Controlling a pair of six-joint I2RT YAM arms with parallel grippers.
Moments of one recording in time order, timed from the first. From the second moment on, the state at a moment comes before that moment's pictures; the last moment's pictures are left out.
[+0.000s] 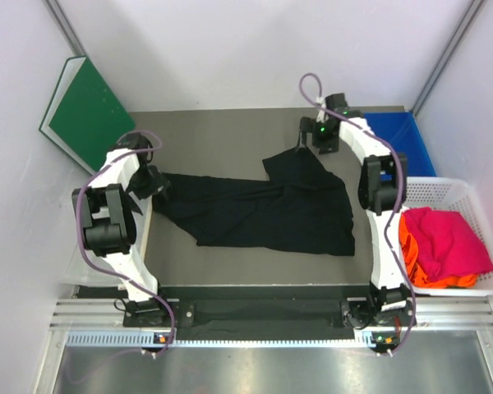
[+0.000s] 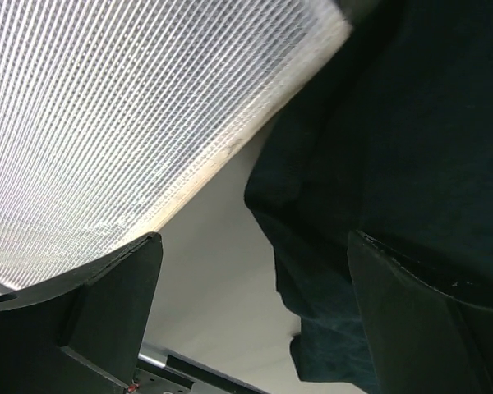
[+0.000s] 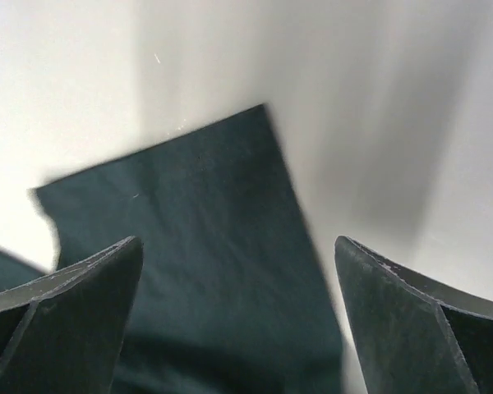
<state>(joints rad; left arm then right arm) 0.13 1.84 1.39 -0.99 -0.17 -0.59 0.16 2.36 2.11 -0.72 -0.28 0.20</state>
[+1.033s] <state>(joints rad) 0.12 2.13 1.74 -0.83 -0.12 -0.47 0.26 2.47 2.16 -0.69 -0.18 0.21</state>
